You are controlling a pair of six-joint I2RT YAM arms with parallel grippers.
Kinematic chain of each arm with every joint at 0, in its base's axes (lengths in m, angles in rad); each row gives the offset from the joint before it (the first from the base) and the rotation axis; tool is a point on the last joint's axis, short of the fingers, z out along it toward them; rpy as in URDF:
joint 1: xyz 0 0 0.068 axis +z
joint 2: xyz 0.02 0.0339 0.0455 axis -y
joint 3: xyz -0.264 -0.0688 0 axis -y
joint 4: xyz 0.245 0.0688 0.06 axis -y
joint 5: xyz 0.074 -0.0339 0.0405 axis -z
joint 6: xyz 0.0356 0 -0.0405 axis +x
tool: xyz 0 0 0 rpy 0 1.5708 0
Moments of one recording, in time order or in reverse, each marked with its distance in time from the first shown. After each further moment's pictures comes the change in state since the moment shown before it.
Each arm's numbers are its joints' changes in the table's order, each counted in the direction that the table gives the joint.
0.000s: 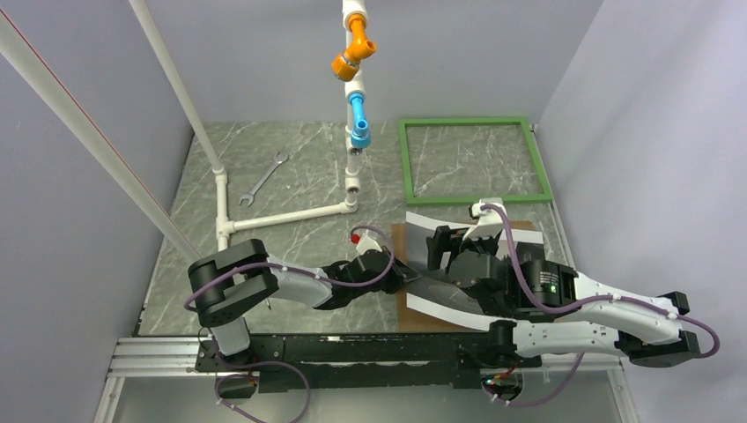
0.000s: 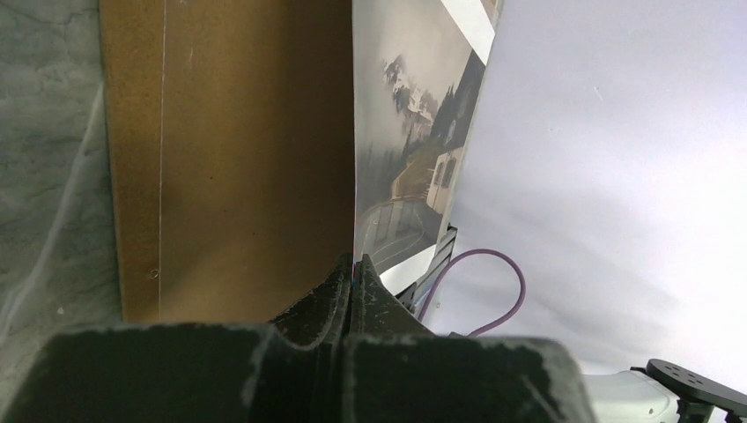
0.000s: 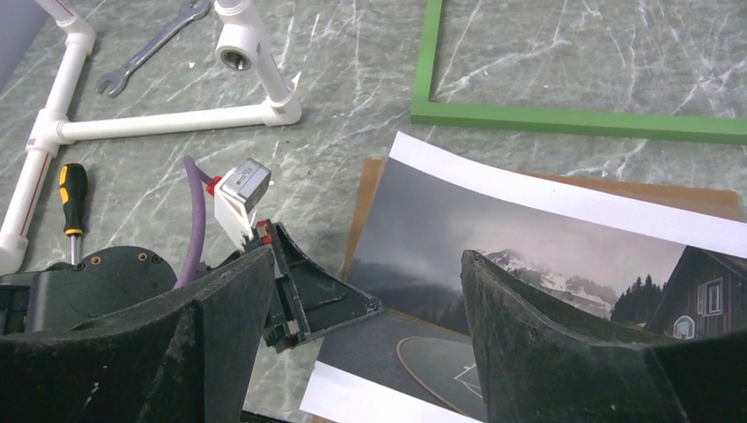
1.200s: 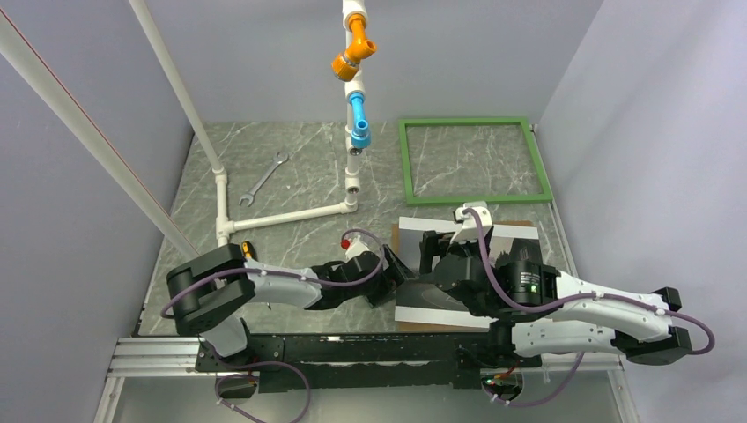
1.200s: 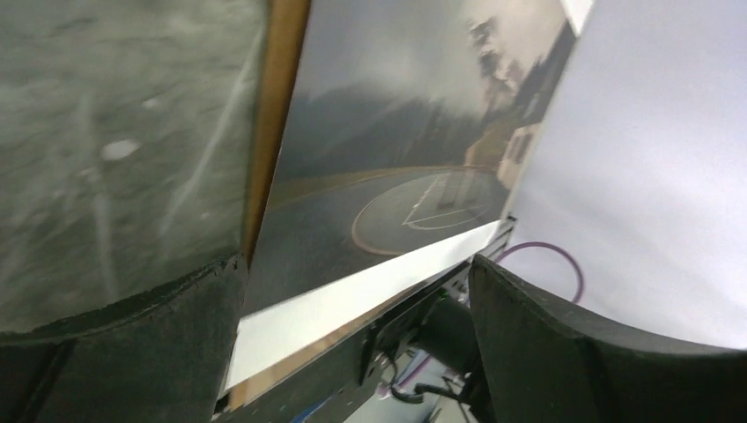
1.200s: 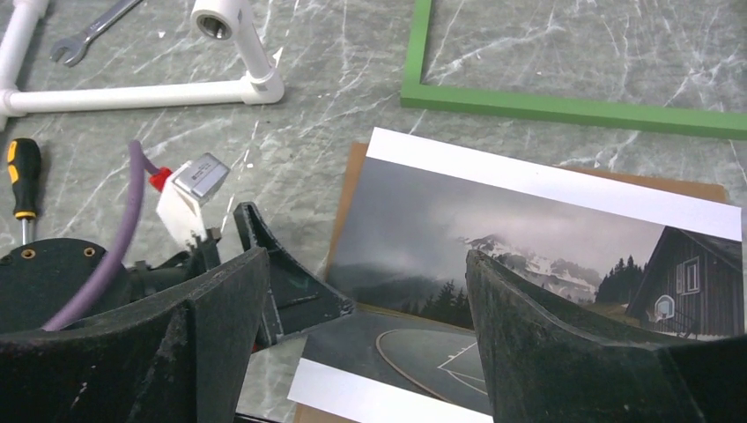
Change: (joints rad) left arm 0.000 0.090 -0.032 -0.192 0.026 -0.017; right arm 0.000 -0.046 -0.037 0.005 0.000 0.012
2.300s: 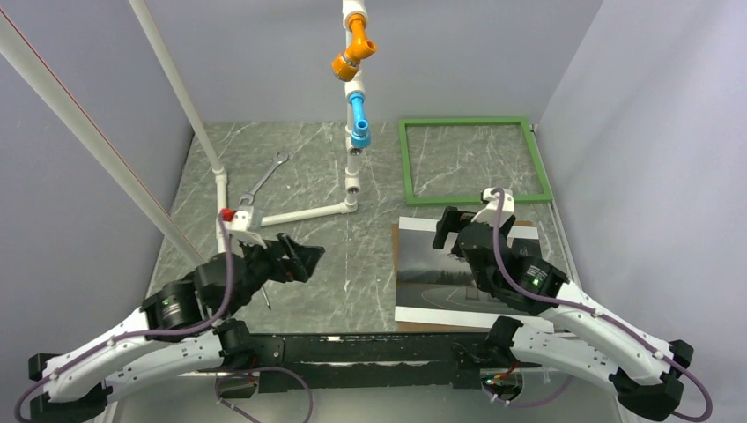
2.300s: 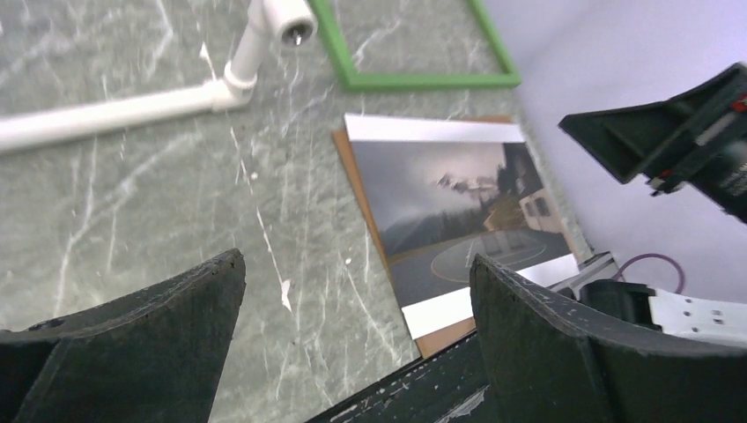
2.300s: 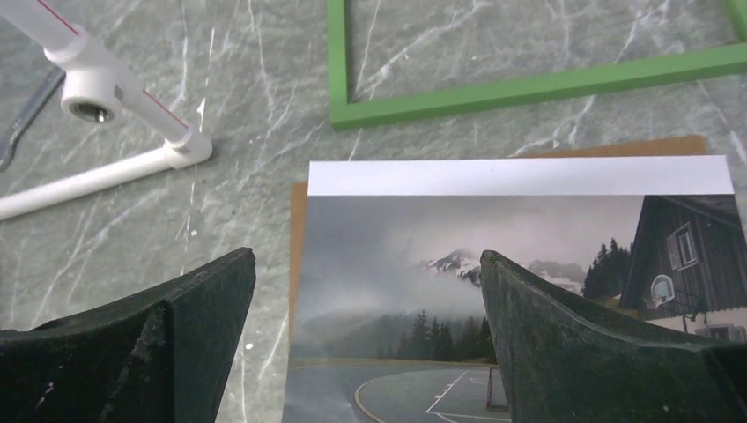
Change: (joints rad) left arm 0.045 1.118 0.089 -0.917 -0.381 0.829; right arm -0.448 0.085 -0.179 0.259 -0.248 -0.138
